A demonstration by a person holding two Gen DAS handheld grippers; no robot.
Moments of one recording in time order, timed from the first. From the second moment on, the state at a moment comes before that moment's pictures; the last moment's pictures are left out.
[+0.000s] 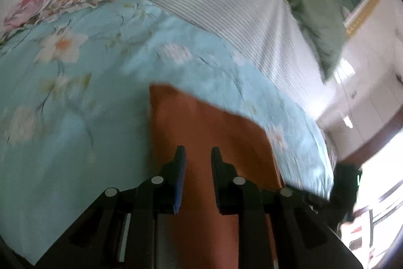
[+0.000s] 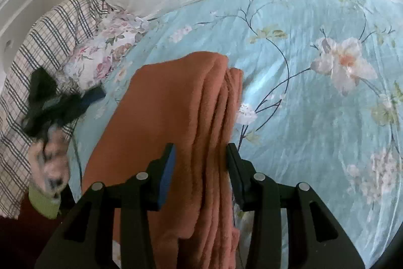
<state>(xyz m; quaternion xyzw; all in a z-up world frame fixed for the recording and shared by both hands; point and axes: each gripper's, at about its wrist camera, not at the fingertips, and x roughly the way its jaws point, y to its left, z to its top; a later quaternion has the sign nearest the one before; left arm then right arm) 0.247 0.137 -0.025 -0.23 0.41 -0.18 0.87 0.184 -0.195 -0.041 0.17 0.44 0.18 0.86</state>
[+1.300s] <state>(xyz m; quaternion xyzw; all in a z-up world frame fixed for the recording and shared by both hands) 0.070 0.057 -0.083 -0.04 0.43 -0.01 0.90 0.113 -0.172 -0.061 0.12 0.46 0.16 0.87</state>
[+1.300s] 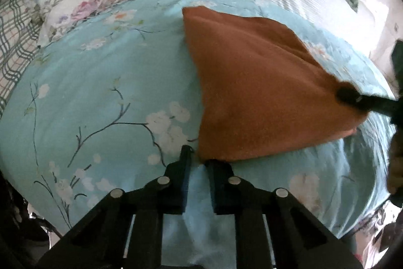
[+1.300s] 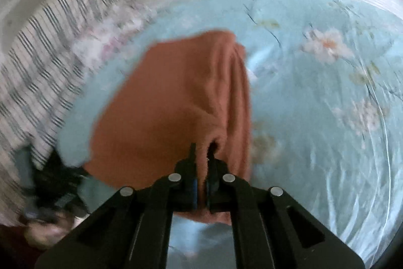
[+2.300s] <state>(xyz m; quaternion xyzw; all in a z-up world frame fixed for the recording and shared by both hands) 0.118 0.045 -0.050 -0.09 0.43 -0.25 0.86 0.213 -0.206 -0.023 0.19 0.40 0.16 0.88</state>
